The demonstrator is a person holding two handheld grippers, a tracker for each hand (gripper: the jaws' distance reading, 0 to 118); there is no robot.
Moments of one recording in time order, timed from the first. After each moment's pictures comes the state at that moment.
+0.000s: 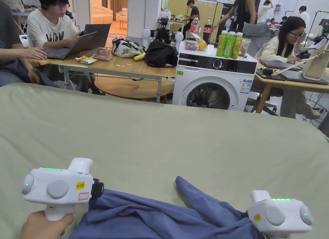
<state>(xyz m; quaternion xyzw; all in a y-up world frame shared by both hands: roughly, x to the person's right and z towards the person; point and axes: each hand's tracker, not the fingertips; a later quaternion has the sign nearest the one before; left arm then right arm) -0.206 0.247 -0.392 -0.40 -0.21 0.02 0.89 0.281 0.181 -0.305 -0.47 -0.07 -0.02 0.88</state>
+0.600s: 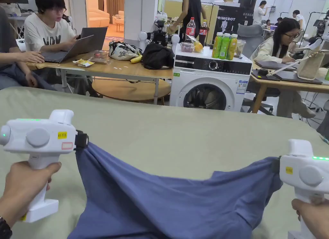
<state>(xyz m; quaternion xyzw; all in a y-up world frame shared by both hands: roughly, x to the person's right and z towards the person) -0.239 0.363 -0.423 -0.30 -0.18 0.02 0.94 0.325 0.325 -0.287 -0.27 -0.17 -0.03 0.95</state>
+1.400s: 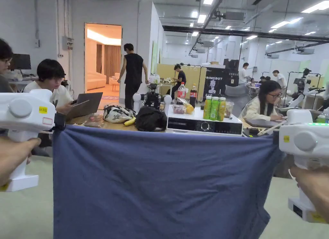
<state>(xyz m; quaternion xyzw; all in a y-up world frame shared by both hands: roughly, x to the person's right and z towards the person) -0.263 0.565 -0.530 -0.19 -0.13 0.02 0.97 0.326 0.537 -0.380 -0.12 -0.21 0.01 0.97</state>
